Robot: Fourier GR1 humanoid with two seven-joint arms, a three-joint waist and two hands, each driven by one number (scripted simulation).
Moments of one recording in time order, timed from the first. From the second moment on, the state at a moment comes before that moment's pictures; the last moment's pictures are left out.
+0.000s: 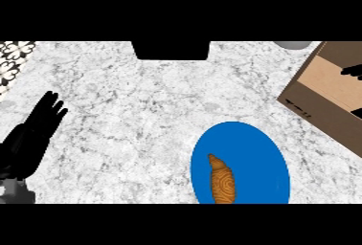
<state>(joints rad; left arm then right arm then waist) -0.03 0.24 0.18 -1.67 0.24 -0.09 0.29 -0.54 -0.62 -0.31 -0.86 0.76 0.17 -0.31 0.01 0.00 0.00</state>
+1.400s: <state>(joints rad) -0.03 0.21 0.18 -1.68 0.22 -0.09 0.29 -0.59 -1.02 -0.76 -0.34 0.29 0.48 -0.56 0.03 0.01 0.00</state>
